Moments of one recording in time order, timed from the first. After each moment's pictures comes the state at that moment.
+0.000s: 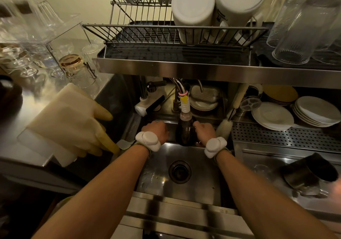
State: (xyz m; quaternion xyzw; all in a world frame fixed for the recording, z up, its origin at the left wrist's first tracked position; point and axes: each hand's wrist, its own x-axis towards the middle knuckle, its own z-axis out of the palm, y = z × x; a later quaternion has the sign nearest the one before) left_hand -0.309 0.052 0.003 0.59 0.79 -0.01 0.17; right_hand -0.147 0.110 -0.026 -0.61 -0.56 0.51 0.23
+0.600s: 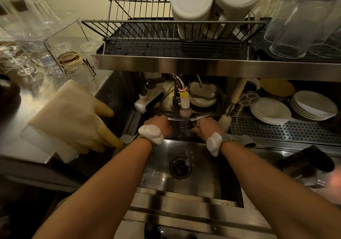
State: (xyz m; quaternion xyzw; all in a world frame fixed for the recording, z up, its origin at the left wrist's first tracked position) left_hand -0.305 0.057 0.009 0.59 0.78 -0.02 0.18; right_hand -0.128 0.117 -0.013 -0.54 -0.82 0.21 -0.03
